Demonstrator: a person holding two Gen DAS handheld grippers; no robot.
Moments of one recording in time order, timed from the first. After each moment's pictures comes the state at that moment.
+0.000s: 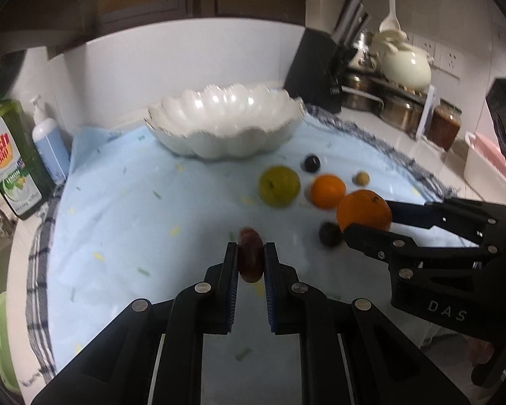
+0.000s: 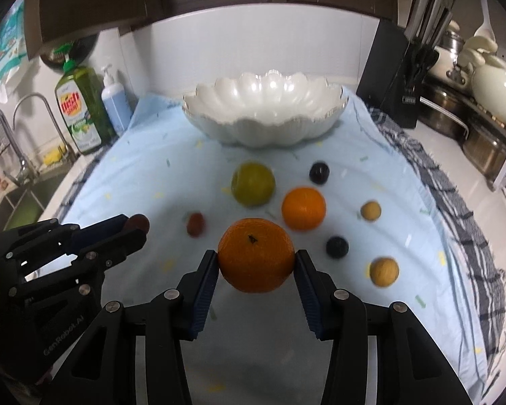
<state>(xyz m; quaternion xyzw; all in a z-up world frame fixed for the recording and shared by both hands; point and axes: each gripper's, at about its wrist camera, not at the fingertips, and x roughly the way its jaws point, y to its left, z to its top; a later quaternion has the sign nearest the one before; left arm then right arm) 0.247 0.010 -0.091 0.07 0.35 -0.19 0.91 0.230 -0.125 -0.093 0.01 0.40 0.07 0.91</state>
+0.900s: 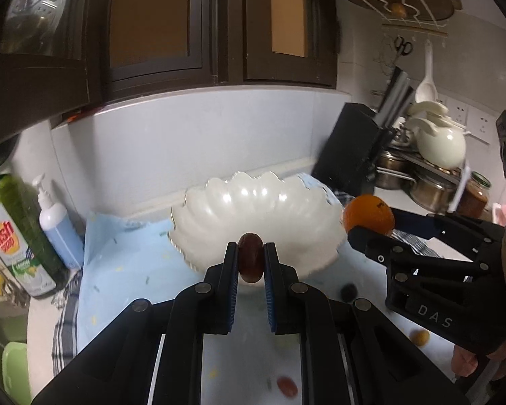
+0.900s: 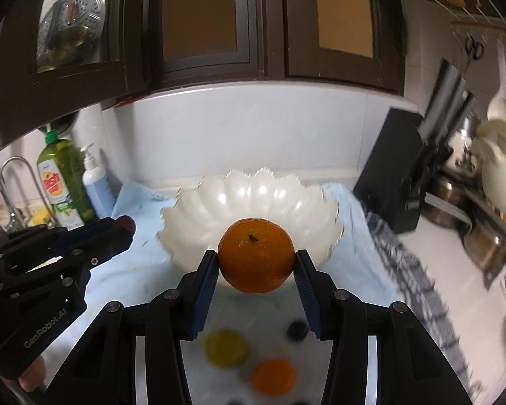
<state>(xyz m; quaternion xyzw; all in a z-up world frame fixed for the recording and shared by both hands) 0.359 0.003 -0.011 0.04 0.27 -0.15 0.95 0.341 -0.139 -0.019 -0.02 0.29 0.06 0.96</state>
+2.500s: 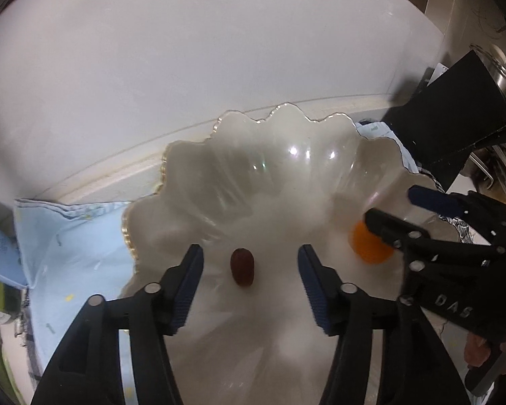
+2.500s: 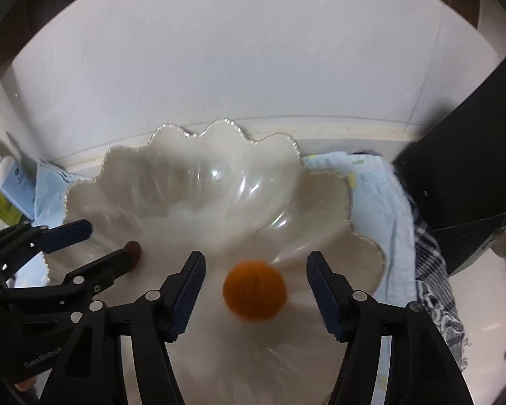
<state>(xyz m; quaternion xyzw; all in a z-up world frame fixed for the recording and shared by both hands) 0.567 -0.021 -0.092 0.04 0.47 -0.11 0.87 0.563 -0.165 -0.091 -0.02 0.47 0.08 0.88</state>
